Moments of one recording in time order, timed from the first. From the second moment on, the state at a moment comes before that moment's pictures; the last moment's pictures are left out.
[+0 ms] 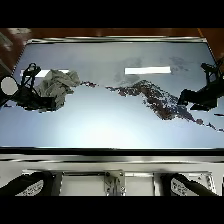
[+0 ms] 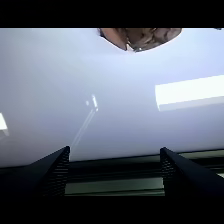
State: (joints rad) left arm -0.14 -1.14 1.22 1.59 -1.37 -1.64; right arm -0.18 -1.25 1.38 -1.44 1.57 1.56
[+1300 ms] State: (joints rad) left arm -0.14 -1.15 1.22 1.56 -1.24 -1.65; right arm -0.18 -1.25 1.38 -1.42 1.56 1.56
